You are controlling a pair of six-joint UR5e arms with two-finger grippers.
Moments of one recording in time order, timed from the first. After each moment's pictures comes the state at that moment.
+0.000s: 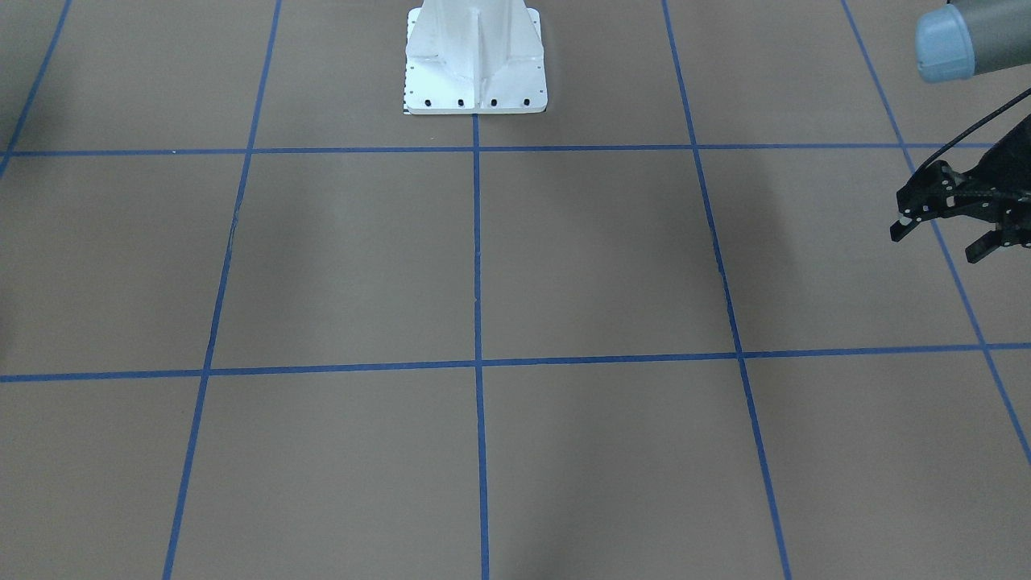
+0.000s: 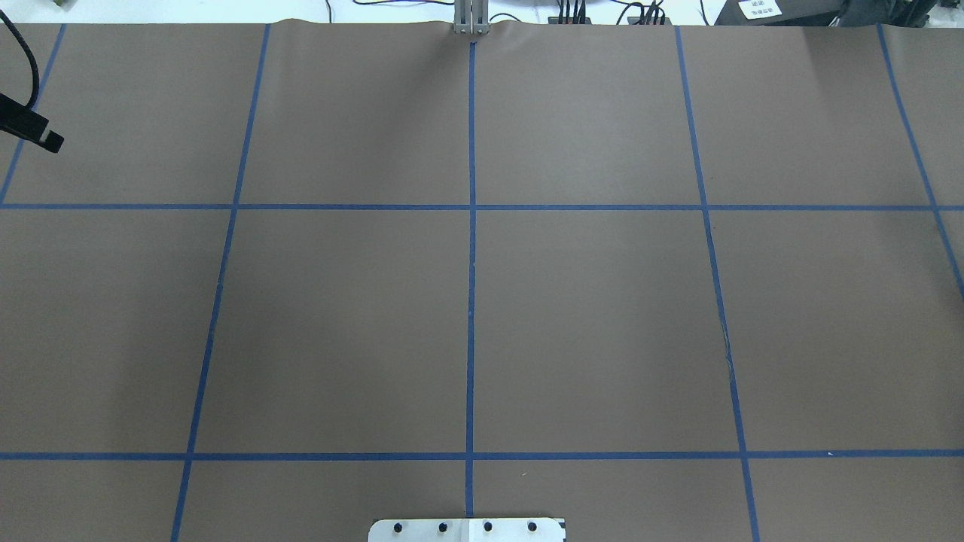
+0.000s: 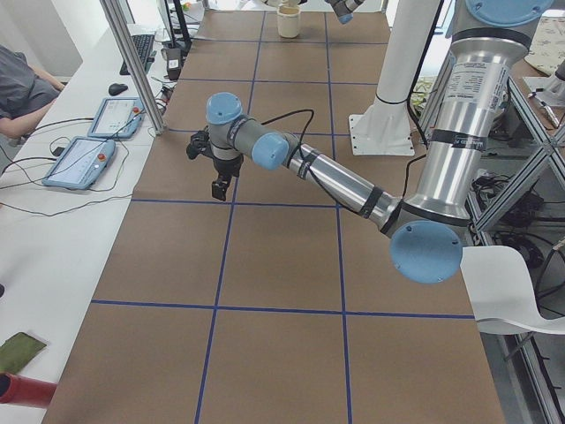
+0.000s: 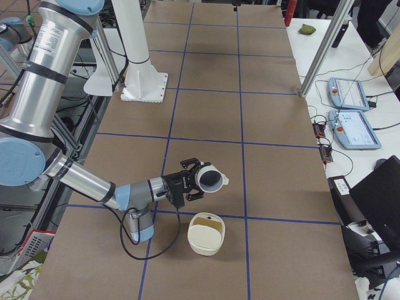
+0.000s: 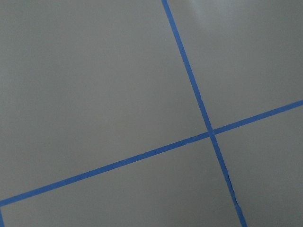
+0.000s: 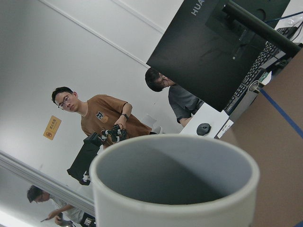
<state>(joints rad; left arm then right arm) -1.26 -1.78 -1.87 -1.59 -2.34 -0.27 1.02 -1.92 1.28 0.80 1.42 1.40</state>
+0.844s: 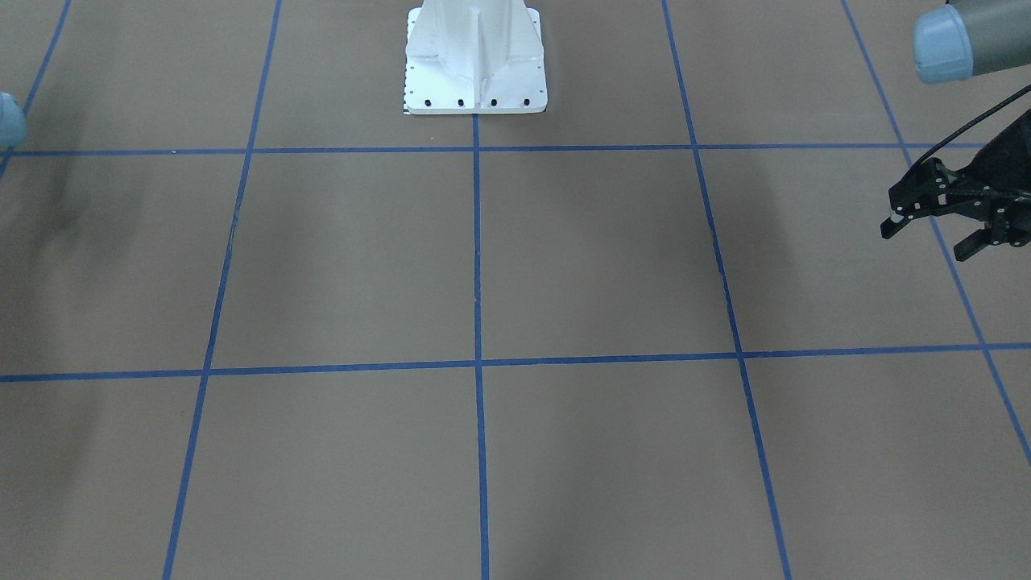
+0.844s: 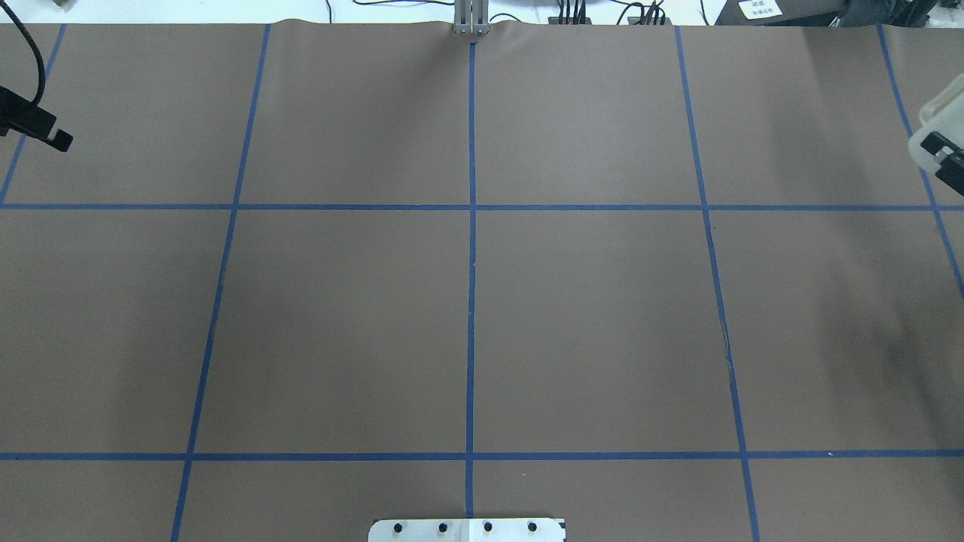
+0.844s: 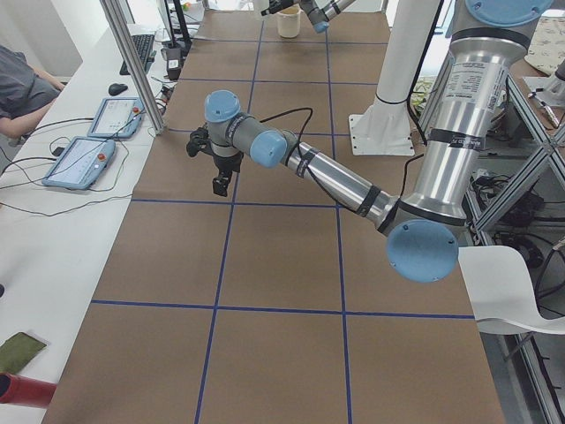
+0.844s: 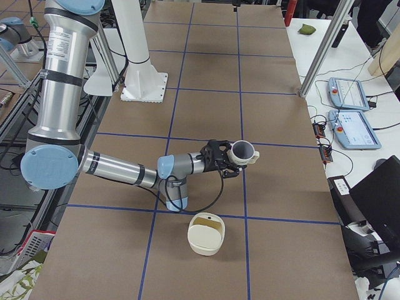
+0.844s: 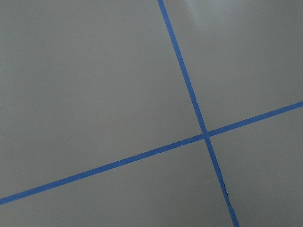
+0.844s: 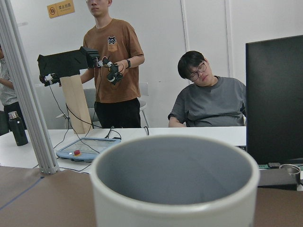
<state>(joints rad) -1.26 -1.80 -1.86 -1.59 -2.38 -0.29 1.02 -1.65 1.37 0.36 1.46 0.84</state>
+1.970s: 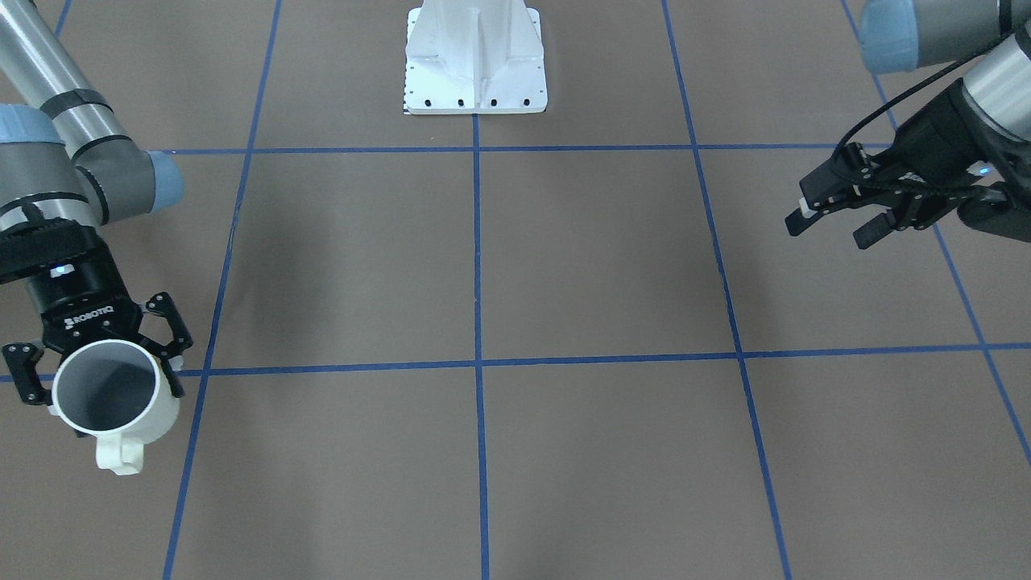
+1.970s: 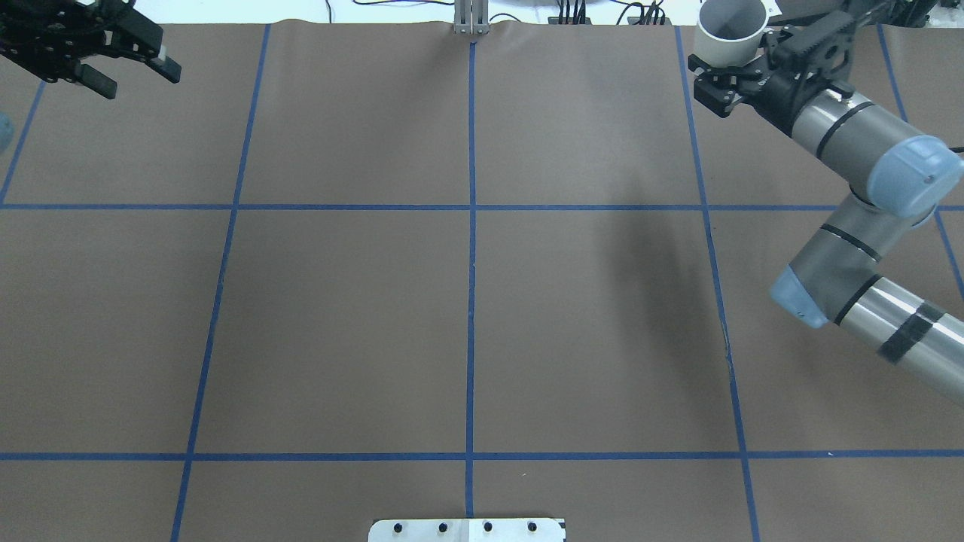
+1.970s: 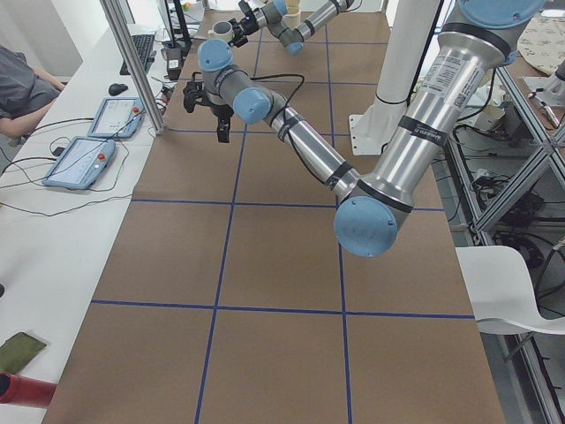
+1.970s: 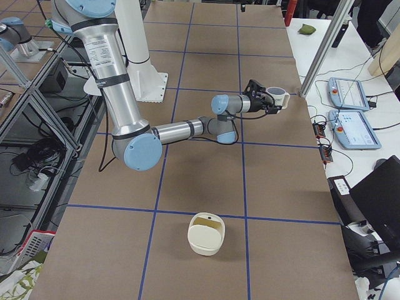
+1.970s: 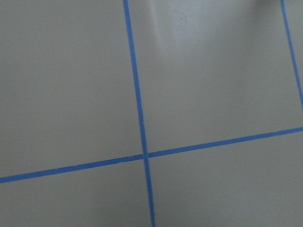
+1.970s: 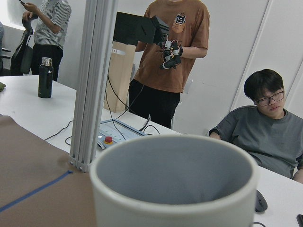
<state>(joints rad) -1.19 -2.06 -1.84 -1.60 -2.48 -0.87 0.84 -1.21 1.38 -0.12 1.35 0.44</state>
